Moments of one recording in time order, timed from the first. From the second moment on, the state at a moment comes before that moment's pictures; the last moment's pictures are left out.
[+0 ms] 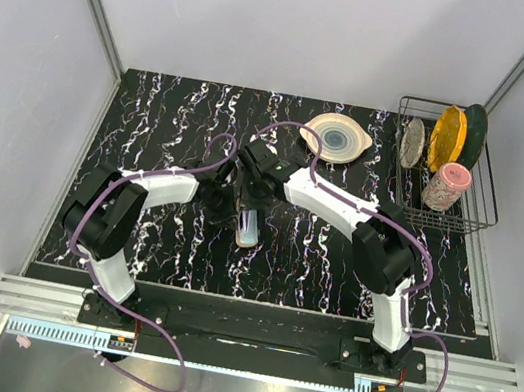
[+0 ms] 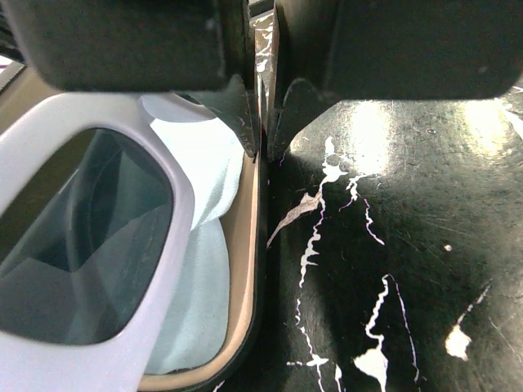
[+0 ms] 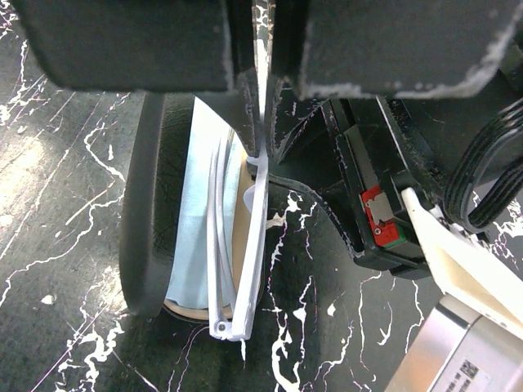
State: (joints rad) left arm -0.47 1.71 0.94 -0.39 0.26 -0.79; right arm 0.86 2.05 1.67 -0.66 0.04 0.70
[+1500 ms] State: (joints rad) left arm -0.47 1.71 0.92 -0.35 0.26 -0.80; right arm 0.88 2.06 1.63 -0.67 0.06 0.72
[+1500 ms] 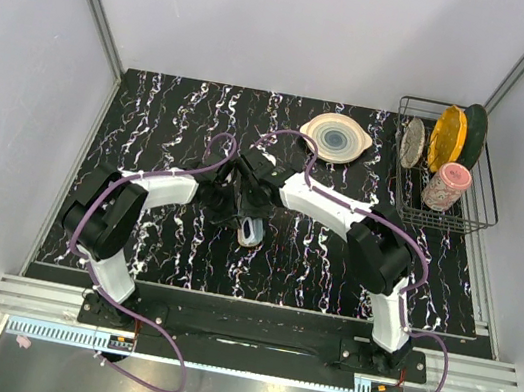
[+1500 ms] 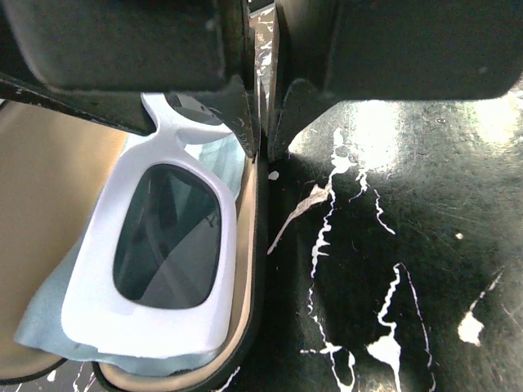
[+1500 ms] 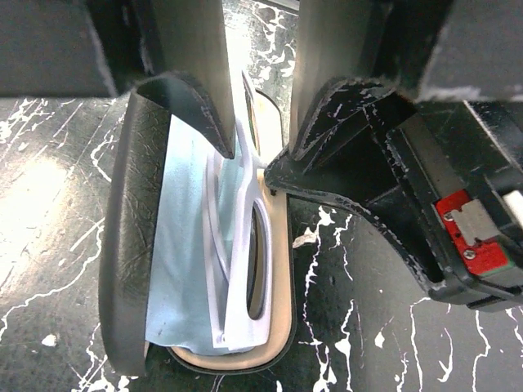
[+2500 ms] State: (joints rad) left arm -0.47 1.71 0.92 -0.32 0.27 -0.81; right arm 0.89 2.01 1.60 -0.62 0.25 0.66
